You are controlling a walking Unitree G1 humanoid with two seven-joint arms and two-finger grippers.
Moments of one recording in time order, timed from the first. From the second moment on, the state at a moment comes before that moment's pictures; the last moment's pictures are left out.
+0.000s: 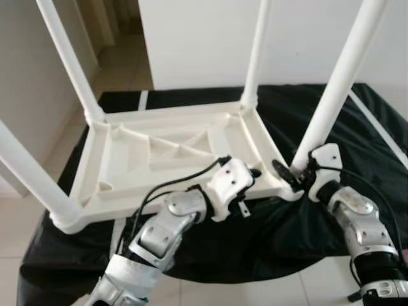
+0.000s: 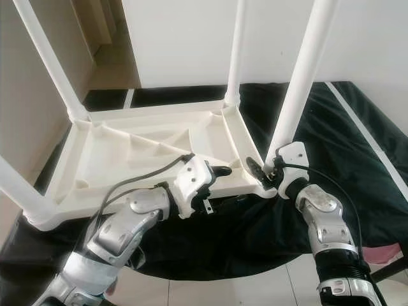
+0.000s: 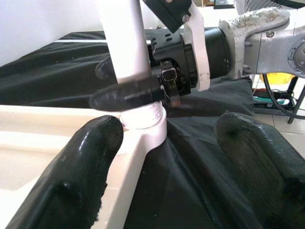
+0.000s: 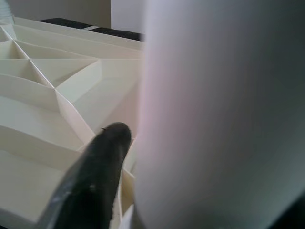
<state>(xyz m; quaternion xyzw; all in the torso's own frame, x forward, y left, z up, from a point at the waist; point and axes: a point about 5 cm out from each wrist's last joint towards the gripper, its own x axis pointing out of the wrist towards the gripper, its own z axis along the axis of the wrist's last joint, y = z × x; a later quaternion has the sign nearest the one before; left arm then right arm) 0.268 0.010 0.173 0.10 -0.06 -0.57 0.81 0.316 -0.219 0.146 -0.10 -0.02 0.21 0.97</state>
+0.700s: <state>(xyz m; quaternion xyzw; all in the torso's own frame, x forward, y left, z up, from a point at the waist) 0.267 0.009 0.172 0.10 -0.06 -0.57 0.81 0.319 -0.205 0.140 -0.05 -0.02 0.14 0.99</state>
